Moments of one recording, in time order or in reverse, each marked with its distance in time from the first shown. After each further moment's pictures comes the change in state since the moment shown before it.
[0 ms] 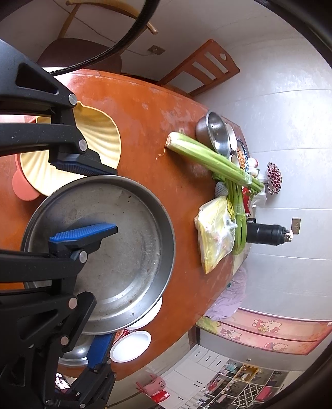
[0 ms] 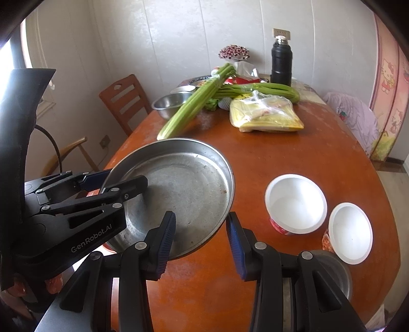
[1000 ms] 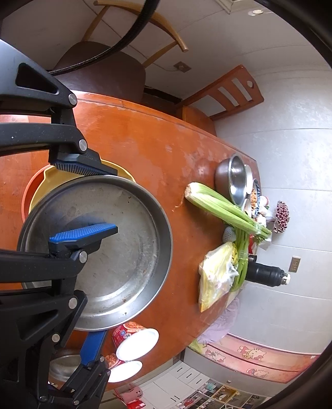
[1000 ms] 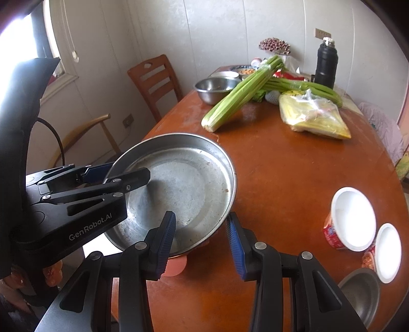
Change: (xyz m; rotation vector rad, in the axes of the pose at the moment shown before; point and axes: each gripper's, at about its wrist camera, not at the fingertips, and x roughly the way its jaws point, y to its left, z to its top) left arm 0.012 0.090 -0.024 -0.135 0.032 0.058; right arm 0.057 0.069 0.008 -0.122 0.080 0.099
